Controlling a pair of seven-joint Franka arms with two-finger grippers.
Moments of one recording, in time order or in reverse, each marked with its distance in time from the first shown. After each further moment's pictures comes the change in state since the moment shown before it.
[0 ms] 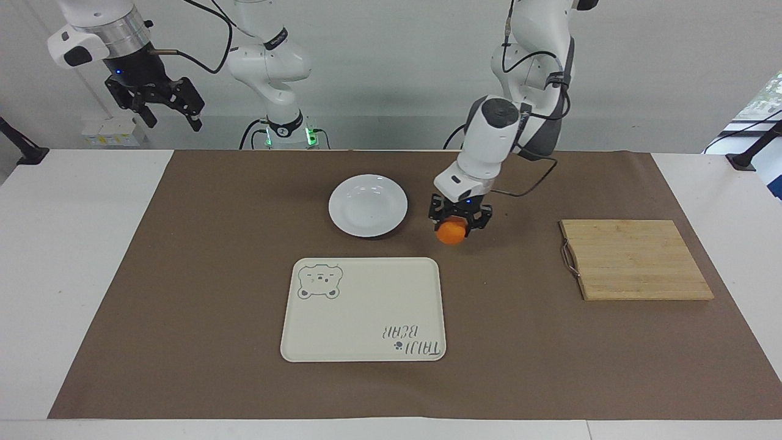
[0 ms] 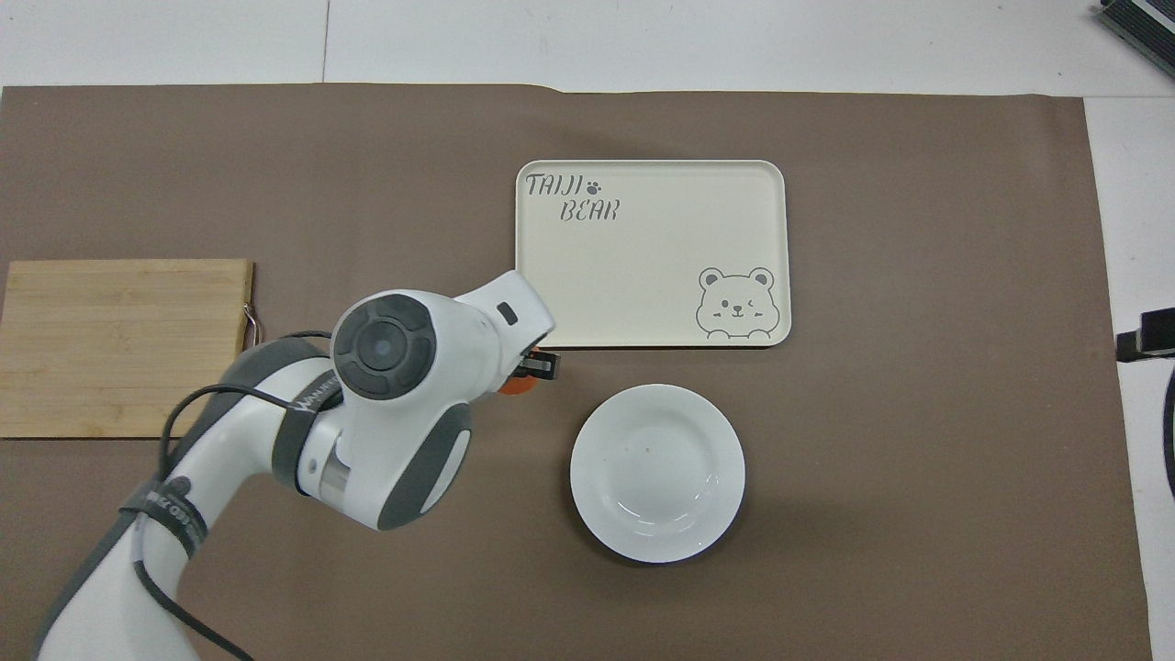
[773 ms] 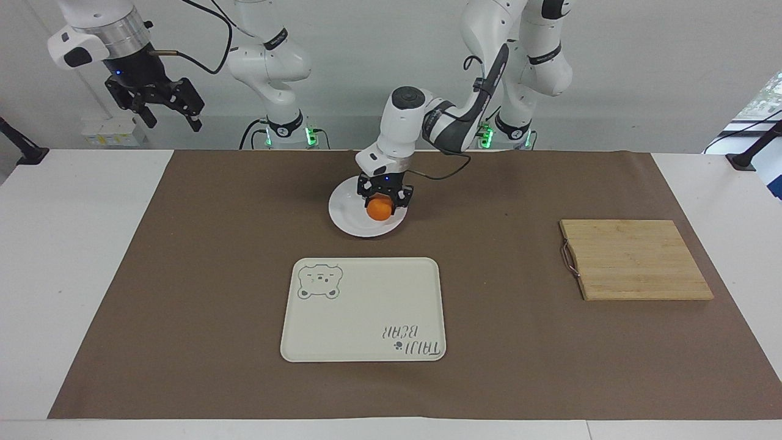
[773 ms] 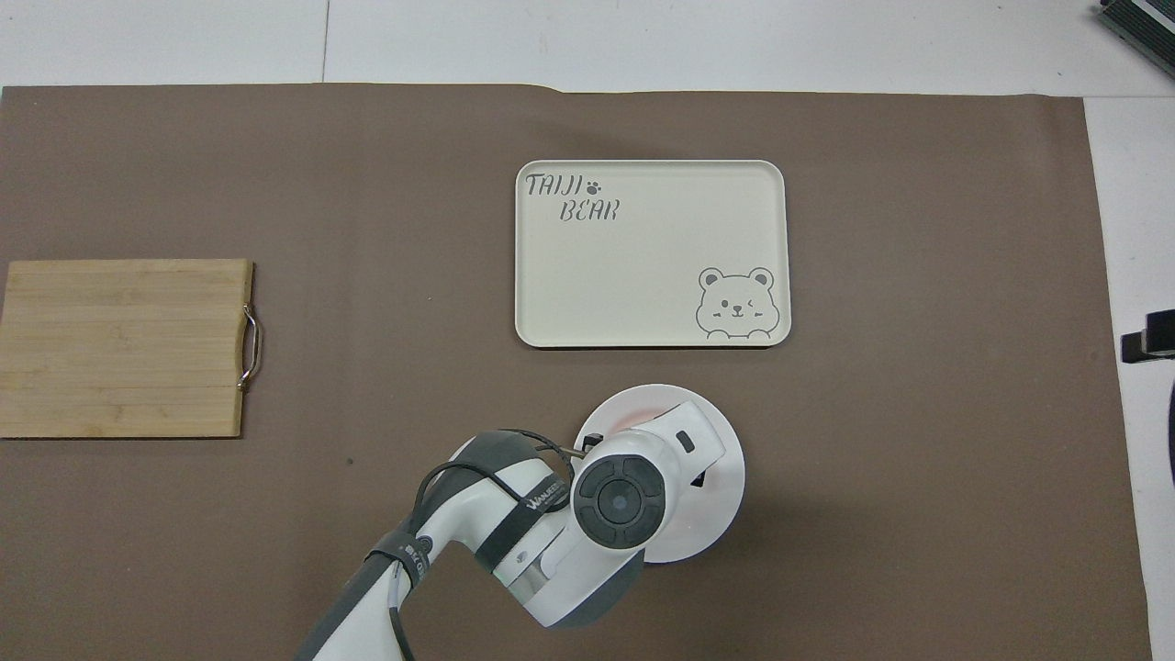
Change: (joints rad) left arm -0.285 0.140 0.000 -0.002 0.000 0.165 -0.231; right arm -0.007 -0.001 -0.003 -0.004 0.000 0.000 0.000
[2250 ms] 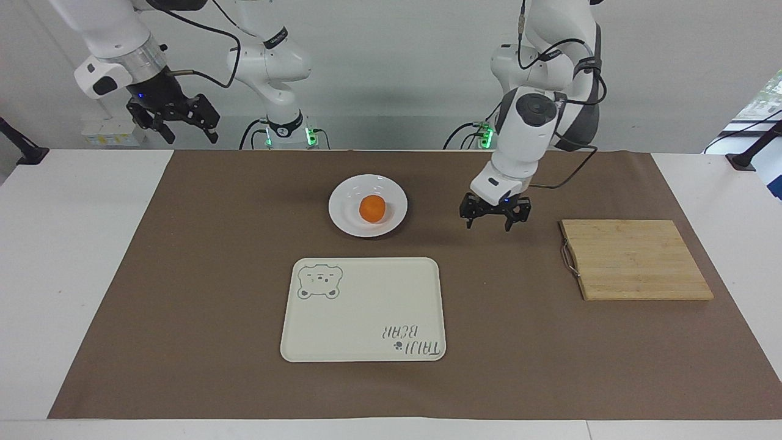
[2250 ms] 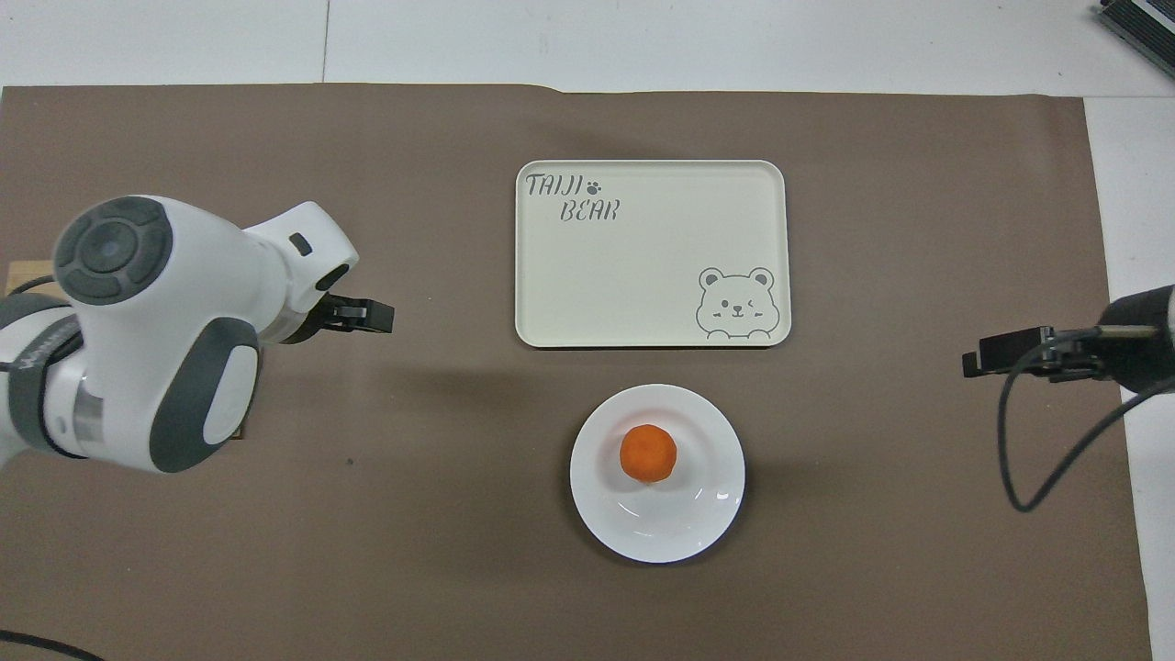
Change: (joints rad) left arm 0.612 -0.263 0.047 0.035 0.079 -0.411 0.479; right arm 0.059 -0.031 0.019 -0.375 0.163 0.282 -0.100
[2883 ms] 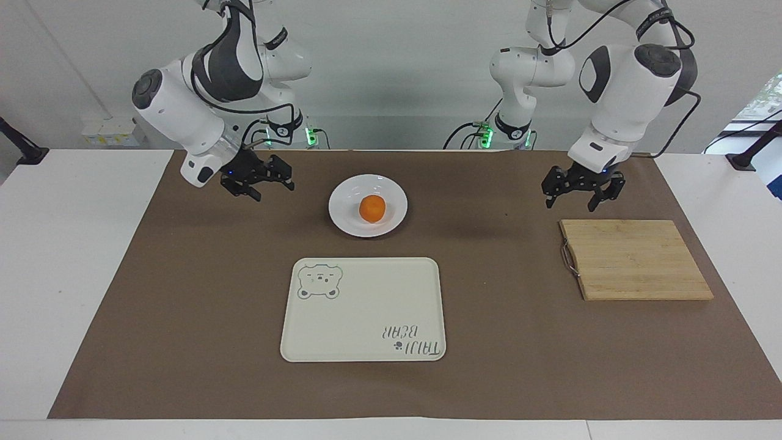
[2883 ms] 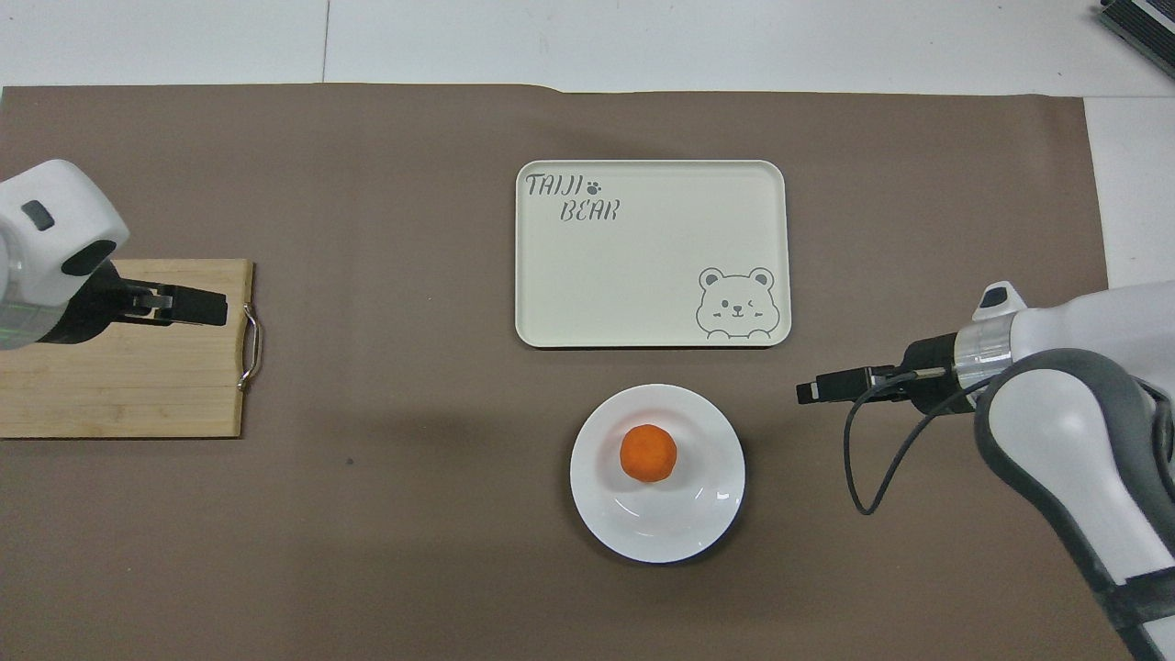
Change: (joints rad) left arm 0.150 -0.133 0.002 0.160 0.000 -0.265 0.119; right arm 0.055 0.060 0.004 -0.347 0.470 0.327 -0.320
